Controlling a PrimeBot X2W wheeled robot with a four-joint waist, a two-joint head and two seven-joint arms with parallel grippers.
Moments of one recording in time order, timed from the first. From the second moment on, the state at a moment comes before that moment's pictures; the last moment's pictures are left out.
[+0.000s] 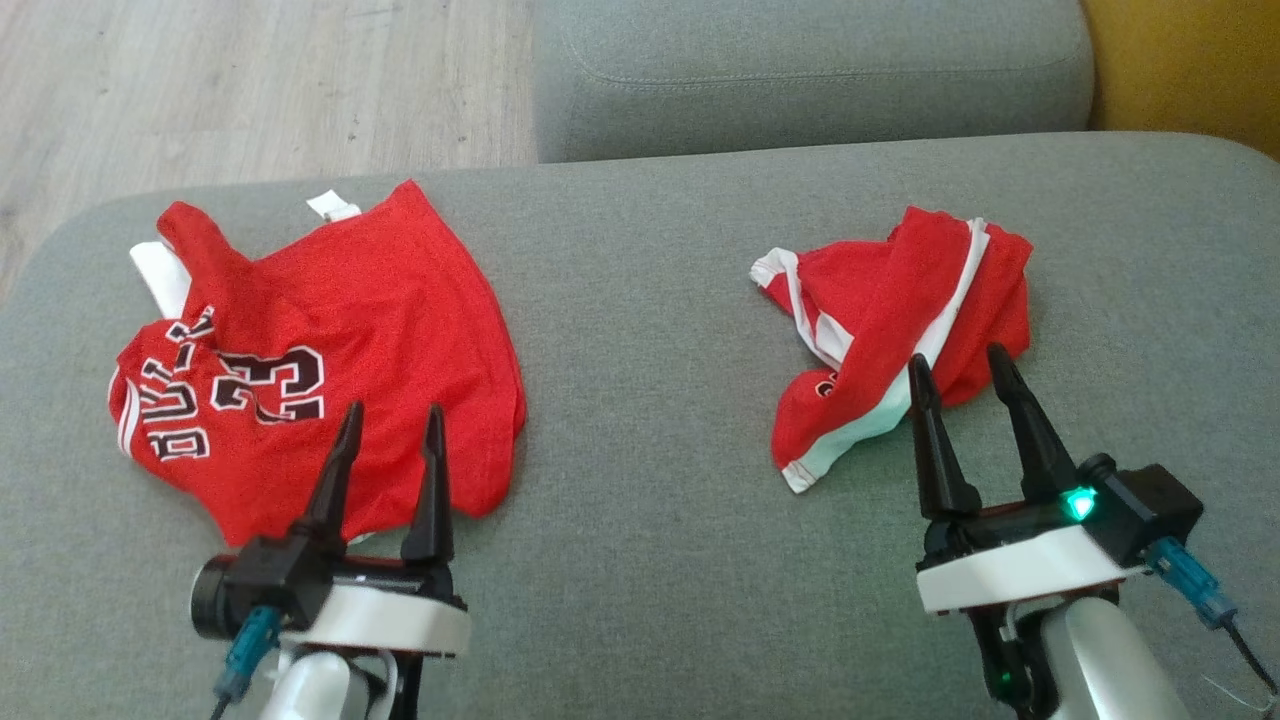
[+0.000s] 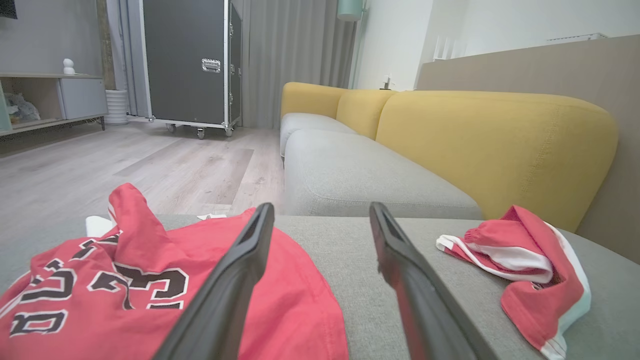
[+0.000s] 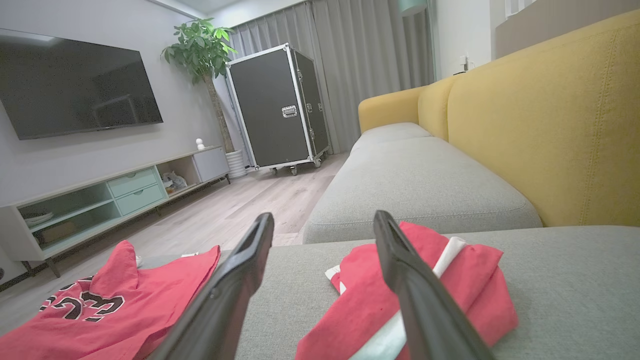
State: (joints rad) left arm -0.11 0.14 -0.29 0.22 -0.34 0.02 -0.25; right arm -0.07 -0.05 0.16 0.16 0.24 0.13 -0.25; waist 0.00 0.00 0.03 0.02
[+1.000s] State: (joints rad) left arm -0.14 0.05 -0.21 0.25 -0.24 -0.10 -0.25; right arm -0.31 -0.05 0.08 0.67 -0.11 0.13 -0.10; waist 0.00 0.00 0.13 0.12
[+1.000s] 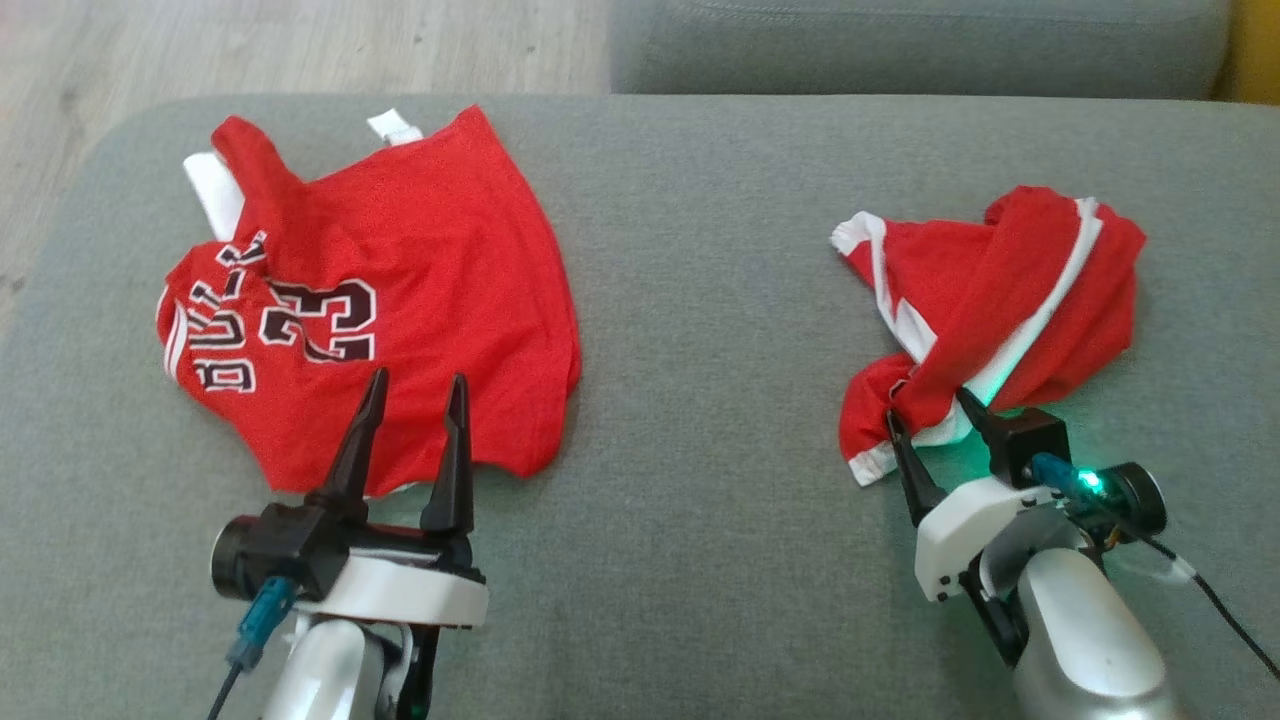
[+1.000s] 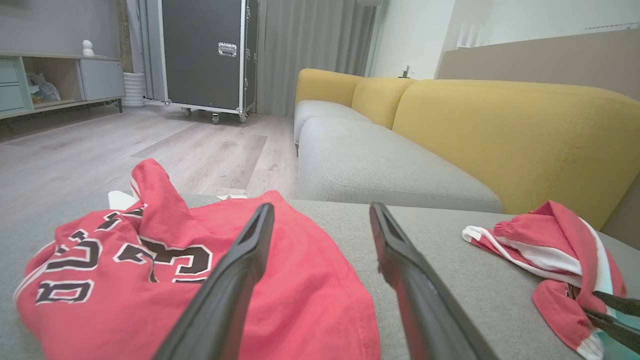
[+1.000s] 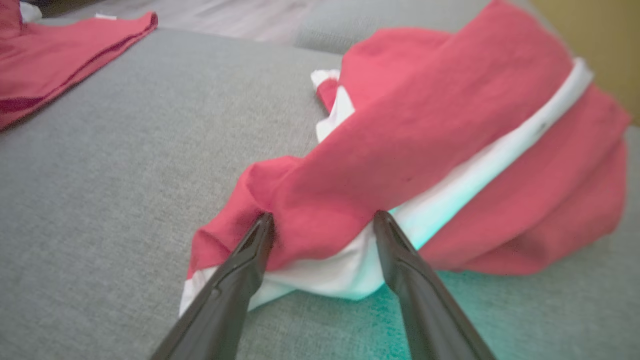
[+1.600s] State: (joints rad) left arm -0.17 0.05 -0.20 0.25 -0.23 -0.10 -0.25; right arm -0.45 -0.05 0.08 0.89 -0.05 0.13 -0.12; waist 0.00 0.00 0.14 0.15
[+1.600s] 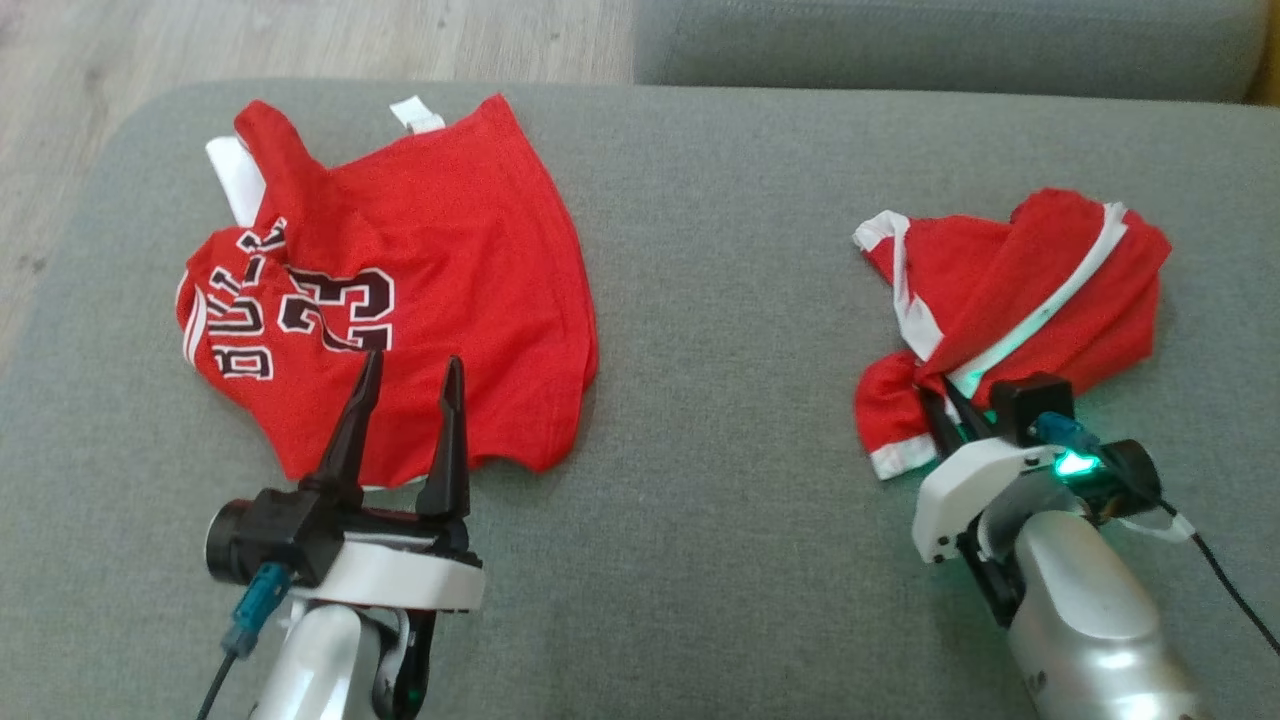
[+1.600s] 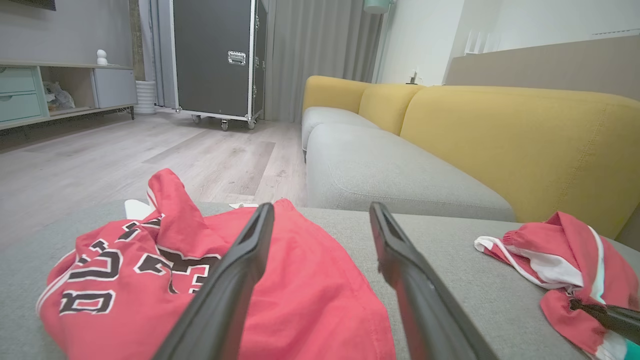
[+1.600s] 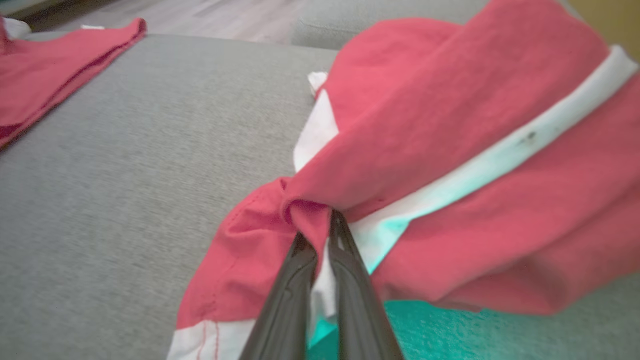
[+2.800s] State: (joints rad) left arm -0.05 0.05 -0.16 0.20 -0.24 -0.09 -0.25; right arm -0.56 -0.14 -0.23 1.10 0.38 0.13 -0.18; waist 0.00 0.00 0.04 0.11
